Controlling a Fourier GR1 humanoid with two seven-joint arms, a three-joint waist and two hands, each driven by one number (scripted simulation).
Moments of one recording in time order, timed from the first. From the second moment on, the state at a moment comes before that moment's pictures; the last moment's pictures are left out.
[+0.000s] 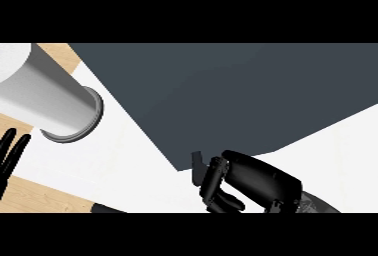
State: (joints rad) left arm 0.29 0.81 -0.14 -1.80 1.04 -0.27 -0.51; right arm -0.32 -0.14 0.46 -1.95 -0.22 0.45 0.51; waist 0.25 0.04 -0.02
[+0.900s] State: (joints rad) left arm 0.33 0.80 -0.09 -1.75 1.05 -0.32 -0.53; right arm -0.82 0.00 0.33 -1.39 -0.16 0.02 0.56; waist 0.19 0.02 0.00
